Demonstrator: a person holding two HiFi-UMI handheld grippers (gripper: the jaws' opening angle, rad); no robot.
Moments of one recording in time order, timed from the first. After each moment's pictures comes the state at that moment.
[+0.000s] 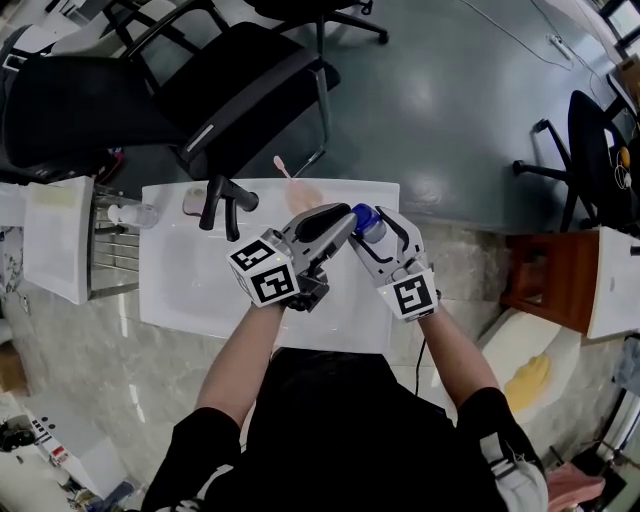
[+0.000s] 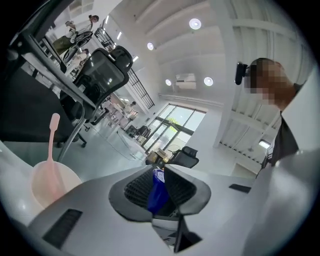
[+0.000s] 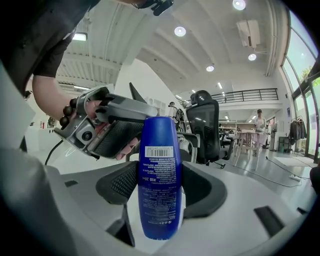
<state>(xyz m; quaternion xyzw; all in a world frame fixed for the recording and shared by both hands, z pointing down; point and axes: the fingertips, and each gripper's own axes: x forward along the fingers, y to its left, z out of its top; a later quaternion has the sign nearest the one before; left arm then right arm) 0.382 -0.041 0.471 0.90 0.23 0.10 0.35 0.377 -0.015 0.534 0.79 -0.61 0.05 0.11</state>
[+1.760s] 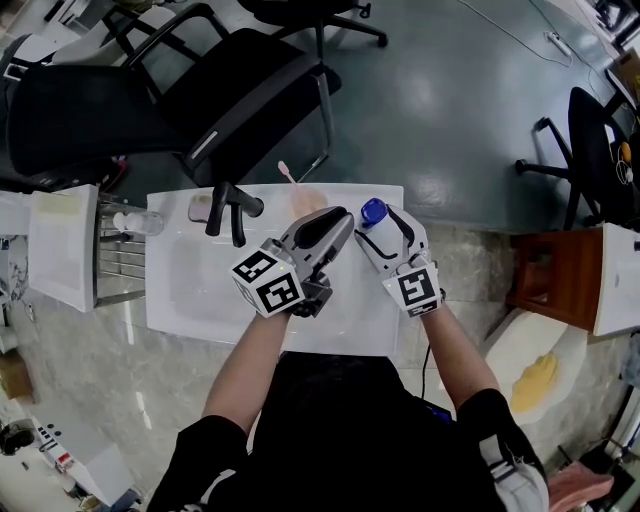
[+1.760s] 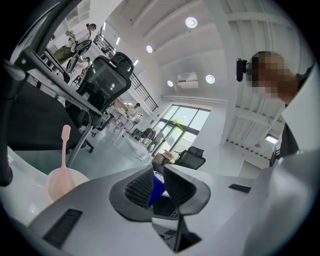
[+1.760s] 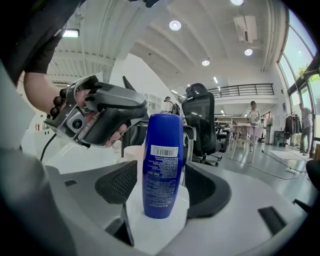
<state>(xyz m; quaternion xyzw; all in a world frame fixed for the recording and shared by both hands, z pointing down) 0.376 -0.054 0.472 0.92 0.19 0.10 0.32 0.389 -0.015 0.558 0.80 -0.58 0.10 0.10</state>
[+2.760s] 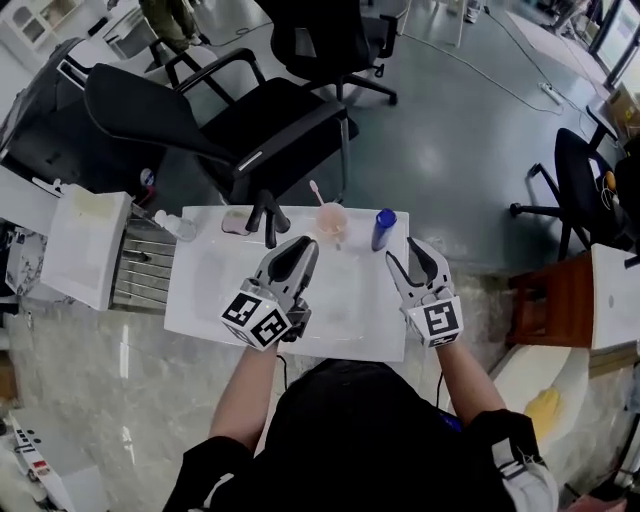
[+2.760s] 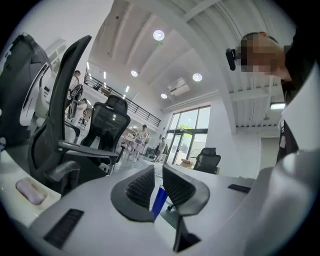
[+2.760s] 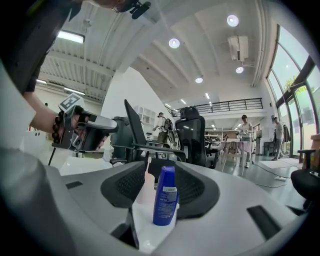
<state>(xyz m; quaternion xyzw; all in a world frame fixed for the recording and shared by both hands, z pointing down) 0.268 -0.104 0.406 0.98 0.08 0.01 0.19 0.352 0.036 0.469 0.84 -0.54 0.03 0.07</state>
